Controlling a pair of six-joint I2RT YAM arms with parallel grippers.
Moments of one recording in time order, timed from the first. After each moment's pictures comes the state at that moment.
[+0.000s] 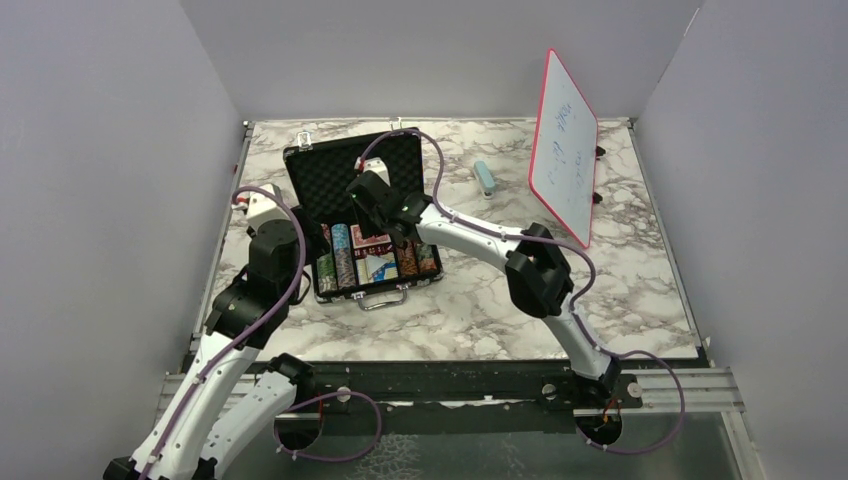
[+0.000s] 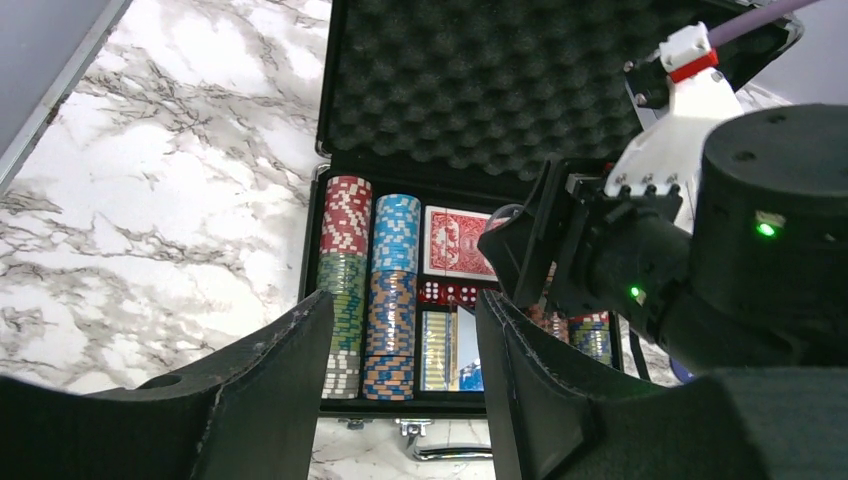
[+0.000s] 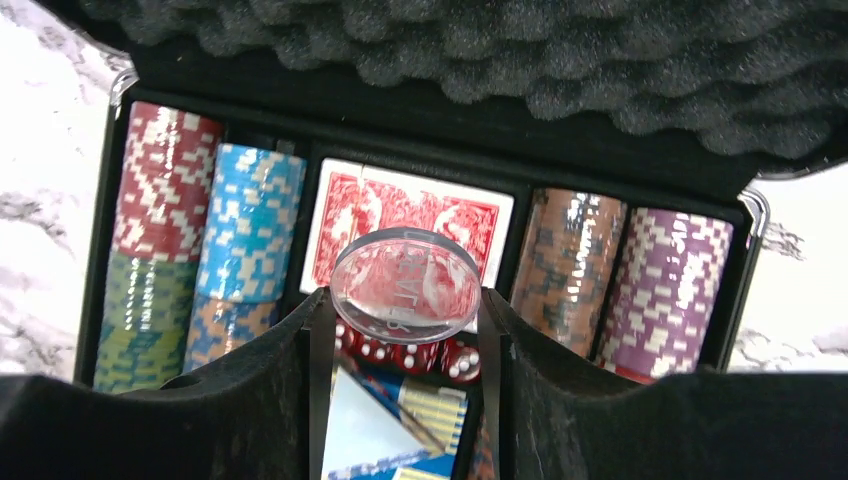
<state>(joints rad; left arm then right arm) -0.43 0.67 0.86 -0.60 -0.50 -0.53 0.99 2.26 1.98 -0.51 0.35 0.43</state>
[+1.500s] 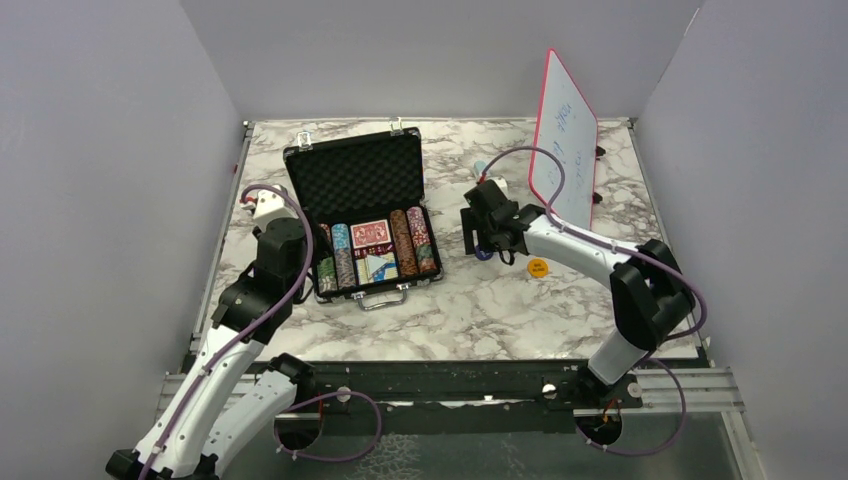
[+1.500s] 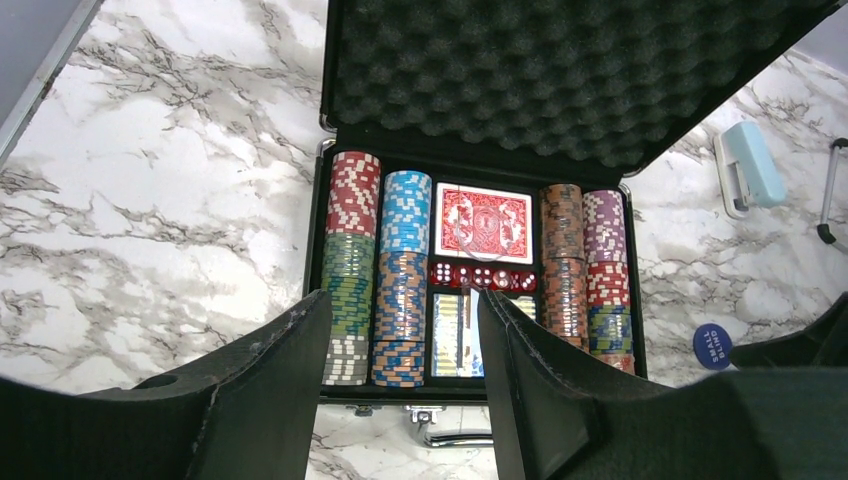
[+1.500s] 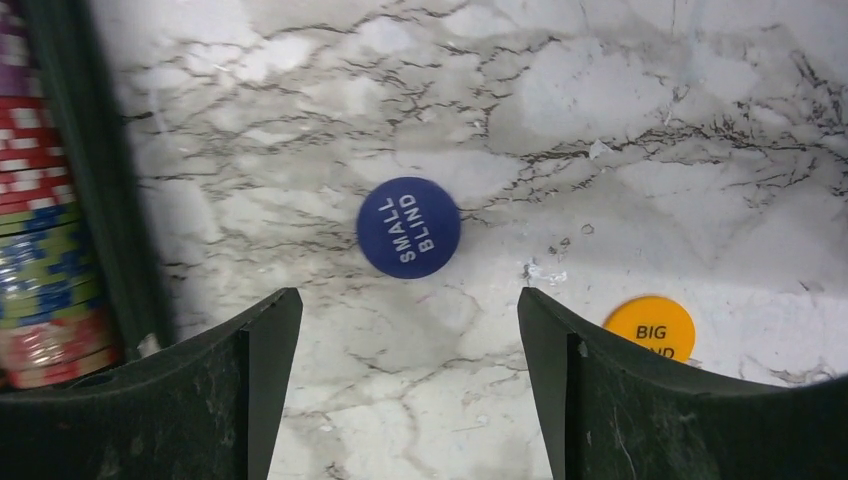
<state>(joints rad) -0.43 0.69 0.84 -0.62 -0.50 -0.54 0.68 1.65 1.13 -0.48 0.36 0.42</state>
